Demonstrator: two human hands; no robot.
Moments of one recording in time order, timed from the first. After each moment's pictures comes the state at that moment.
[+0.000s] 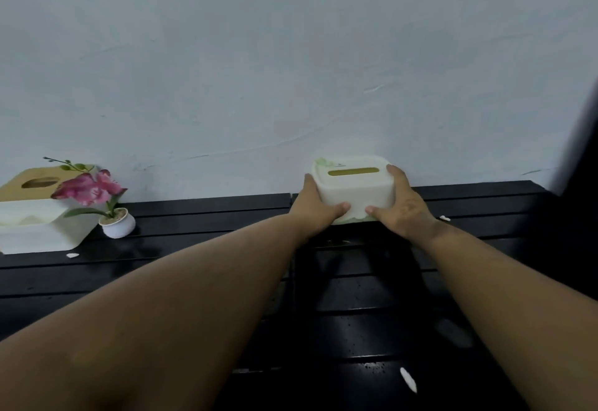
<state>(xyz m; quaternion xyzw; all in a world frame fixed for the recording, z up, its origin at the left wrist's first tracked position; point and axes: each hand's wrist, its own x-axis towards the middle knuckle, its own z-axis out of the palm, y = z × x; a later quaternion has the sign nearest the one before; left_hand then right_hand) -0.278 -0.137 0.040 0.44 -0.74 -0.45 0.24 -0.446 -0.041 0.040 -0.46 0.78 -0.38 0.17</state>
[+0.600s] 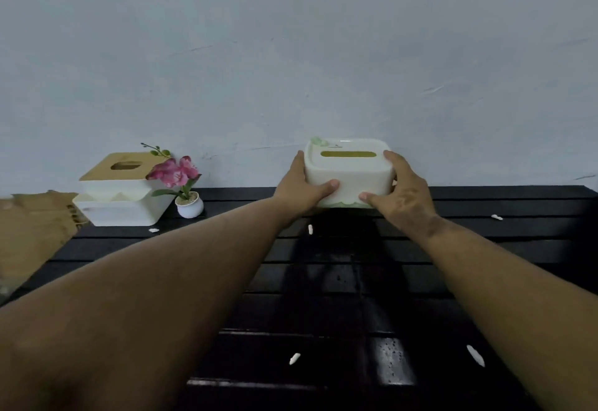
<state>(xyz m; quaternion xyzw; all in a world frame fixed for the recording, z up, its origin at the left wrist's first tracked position) -0.144 -0.158 0.074 0.41 -0.73 -0.44 0.33 -0.323 -0.057 0.074 -0.50 0.74 -0.44 0.10</state>
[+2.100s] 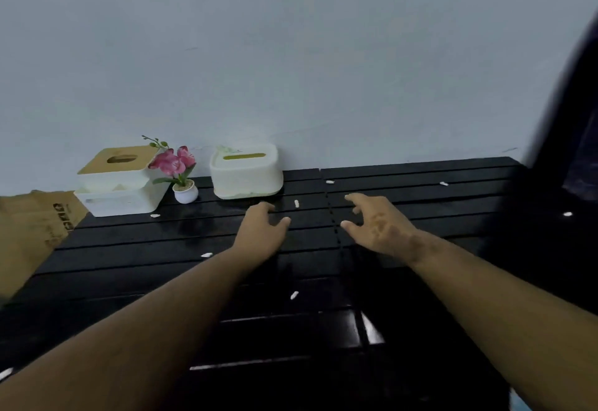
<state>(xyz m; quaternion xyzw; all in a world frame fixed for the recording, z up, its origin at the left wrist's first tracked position) -0.051 -0.054 0.053 0.52 -0.76 -0.31 0.24 -0.256 0.048 0.076 -0.57 0.78 -0.19 0.13</state>
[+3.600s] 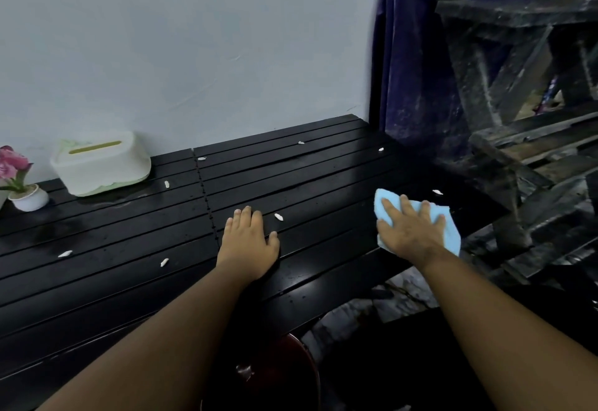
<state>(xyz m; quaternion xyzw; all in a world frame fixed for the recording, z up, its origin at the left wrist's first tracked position) -0.177 0.112 -0.015 0.34 -0.93 -0.10 0.10 -0.401 0.339 0.016 -0.27 0.96 0.01 0.06</state>
